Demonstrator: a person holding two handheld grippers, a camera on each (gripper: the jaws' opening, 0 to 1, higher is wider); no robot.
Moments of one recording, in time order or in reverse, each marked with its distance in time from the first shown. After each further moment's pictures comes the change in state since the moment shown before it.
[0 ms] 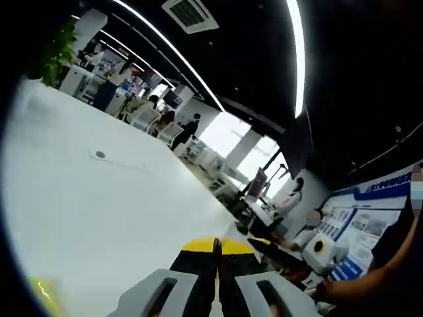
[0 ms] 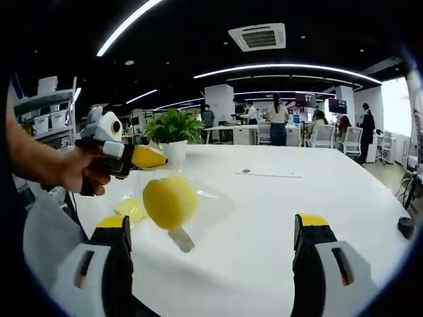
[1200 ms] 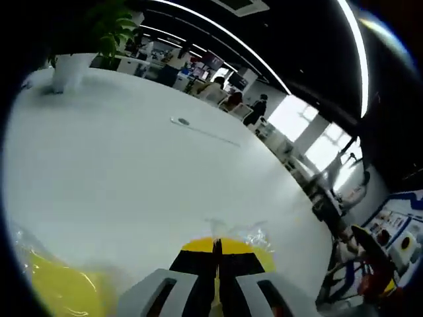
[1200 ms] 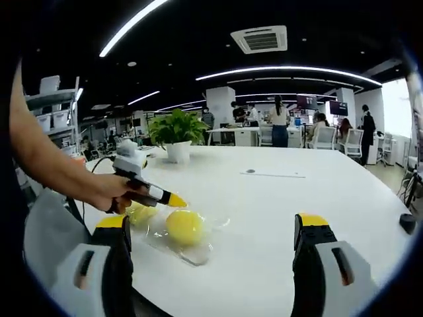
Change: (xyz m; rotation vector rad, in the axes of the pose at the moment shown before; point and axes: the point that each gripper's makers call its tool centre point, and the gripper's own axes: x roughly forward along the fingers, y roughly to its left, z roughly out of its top) left arm -0.011 0.144 -0.052 -0.054 0.124 0.470; right arm -0.005 0.022 -0.007 -0.010 -0.016 0.010
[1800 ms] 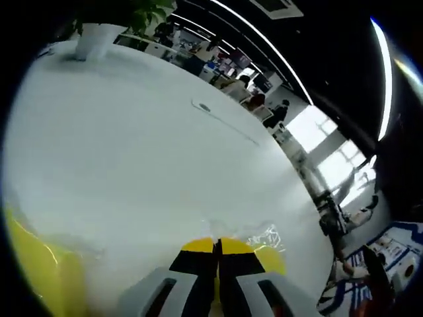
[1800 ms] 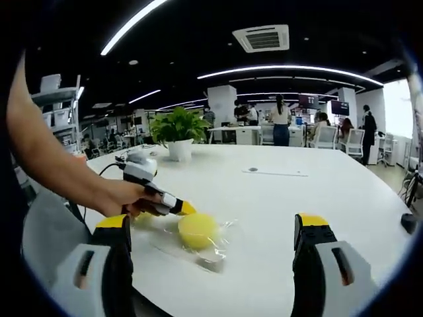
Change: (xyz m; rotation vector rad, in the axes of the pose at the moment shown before) left arm 0.024 0.011 -0.014 -0.155 0.014 0.062; right arm 0.005 0.004 -0.004 -0.003 0.011 0.003
